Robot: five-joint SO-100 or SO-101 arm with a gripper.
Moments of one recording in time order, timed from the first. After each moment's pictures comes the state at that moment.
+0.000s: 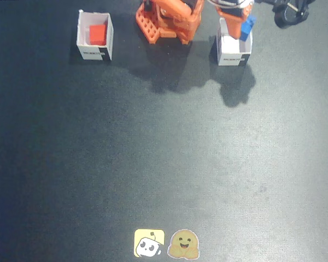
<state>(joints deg) -74.1 146.7 133.3 93.1 95.5</state>
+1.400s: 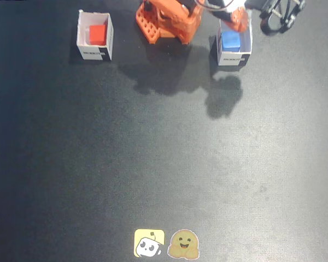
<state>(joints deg) -65.9 155.0 138.3 87.2 97.6</state>
